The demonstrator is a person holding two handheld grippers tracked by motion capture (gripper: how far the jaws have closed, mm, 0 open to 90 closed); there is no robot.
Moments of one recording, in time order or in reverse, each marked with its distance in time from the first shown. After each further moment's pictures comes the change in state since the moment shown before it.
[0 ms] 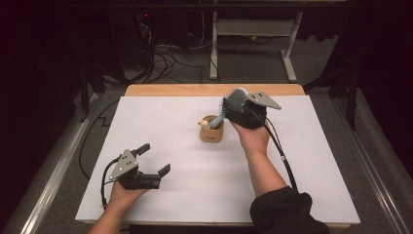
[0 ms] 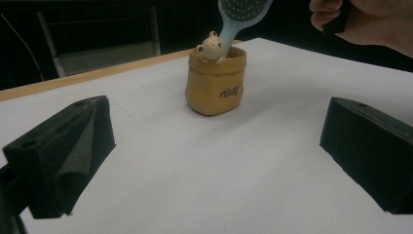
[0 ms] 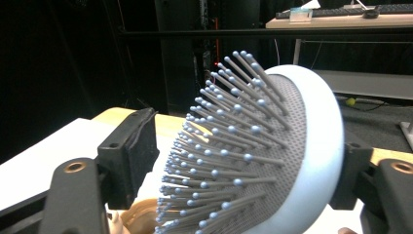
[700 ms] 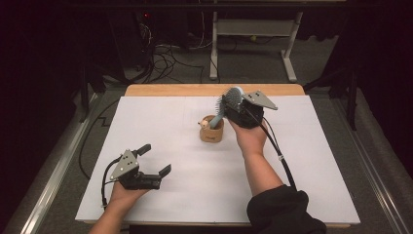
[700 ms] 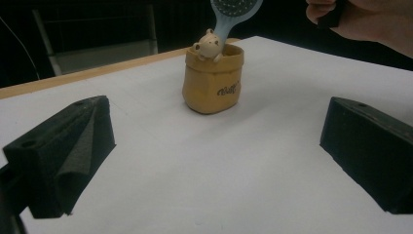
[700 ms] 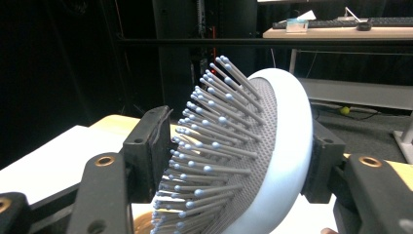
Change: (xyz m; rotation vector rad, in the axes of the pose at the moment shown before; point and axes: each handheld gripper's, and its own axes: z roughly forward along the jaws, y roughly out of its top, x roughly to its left) left arm 0.000 -0.001 0.000 0.003 -0.007 -0.008; right arm 0.010 0.004 0.001 -0.031 -0.021 -0.015
